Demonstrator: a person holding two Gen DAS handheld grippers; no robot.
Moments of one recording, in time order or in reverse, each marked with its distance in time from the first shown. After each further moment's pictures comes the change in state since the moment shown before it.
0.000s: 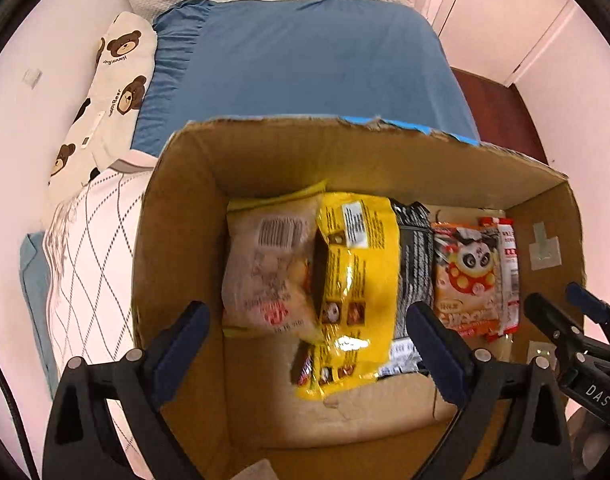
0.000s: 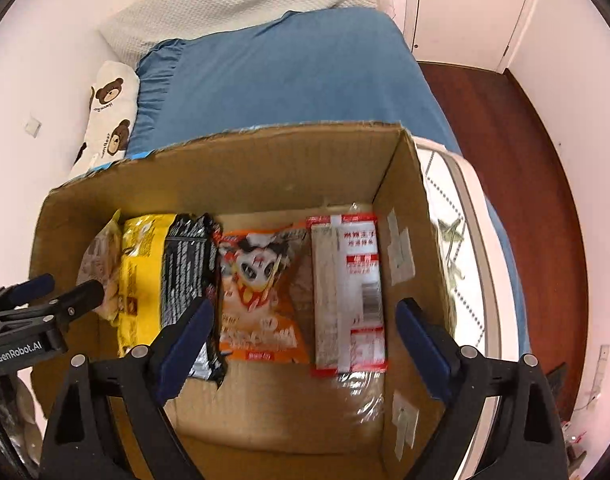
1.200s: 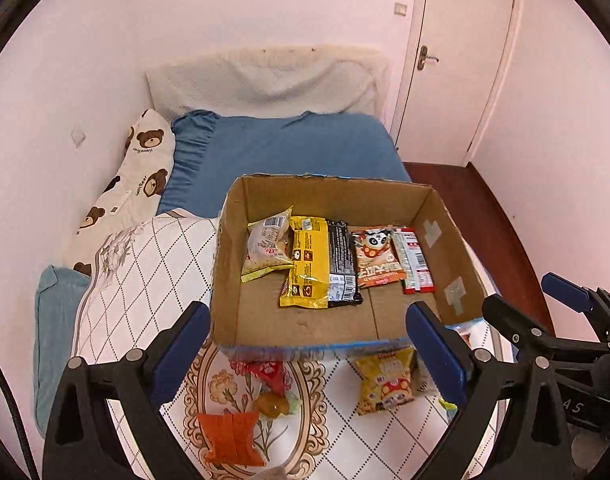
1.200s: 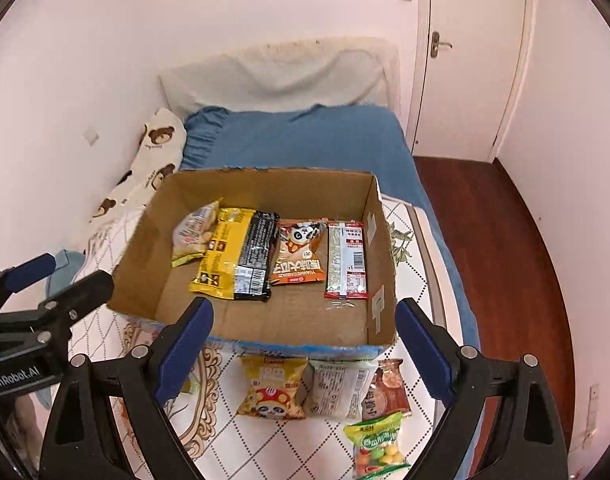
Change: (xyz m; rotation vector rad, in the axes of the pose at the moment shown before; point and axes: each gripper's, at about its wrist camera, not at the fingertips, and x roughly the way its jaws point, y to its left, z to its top) left arm -0.175 -0.017 -0.184 0.033 -0.478 -0.042; right arm -0.191 0.026 -0.171 -0.145 -0.377 -0.011
